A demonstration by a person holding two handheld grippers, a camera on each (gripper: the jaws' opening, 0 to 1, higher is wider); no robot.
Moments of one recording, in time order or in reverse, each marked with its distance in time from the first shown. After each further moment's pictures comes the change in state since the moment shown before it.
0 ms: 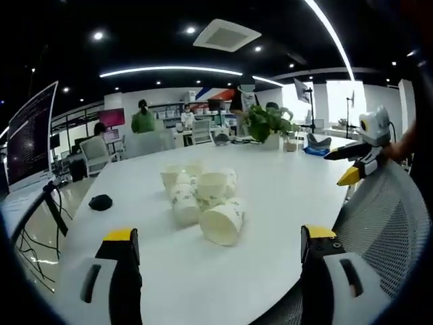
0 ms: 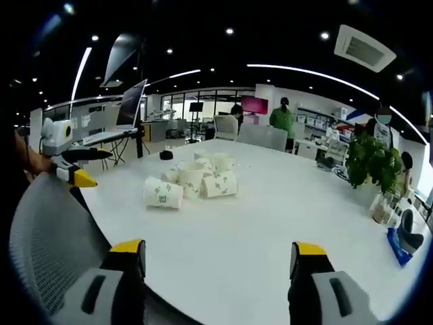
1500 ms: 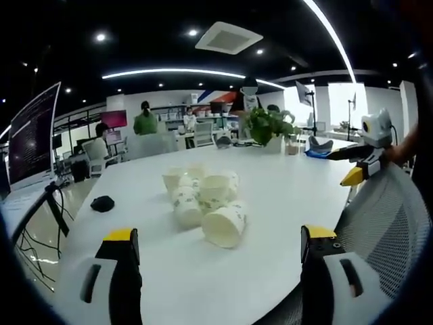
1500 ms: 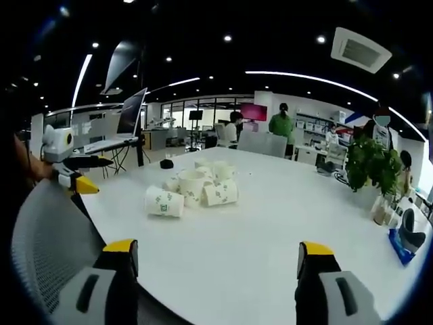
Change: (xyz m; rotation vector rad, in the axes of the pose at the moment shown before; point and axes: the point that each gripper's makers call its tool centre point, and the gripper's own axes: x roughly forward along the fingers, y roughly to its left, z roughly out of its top) left arm -0.001 0.001 0.005 -0.006 -0.017 0.013; right arm -0.001 0.000 0.009 0.012 -0.052 0.003
